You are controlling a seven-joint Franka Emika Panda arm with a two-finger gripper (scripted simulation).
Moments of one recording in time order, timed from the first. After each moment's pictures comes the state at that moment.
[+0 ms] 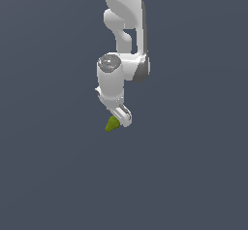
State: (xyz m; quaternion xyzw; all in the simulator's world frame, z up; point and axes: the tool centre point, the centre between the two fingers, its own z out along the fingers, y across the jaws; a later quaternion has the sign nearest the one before) arm -0.031 -0.042 0.110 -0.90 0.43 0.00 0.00
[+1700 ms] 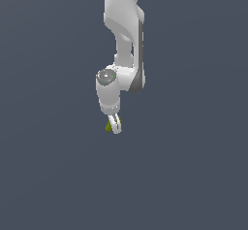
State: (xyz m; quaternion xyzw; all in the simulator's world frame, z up) arm -0.042 -0.060 0.050 -0.82 0.58 0.00 0.00
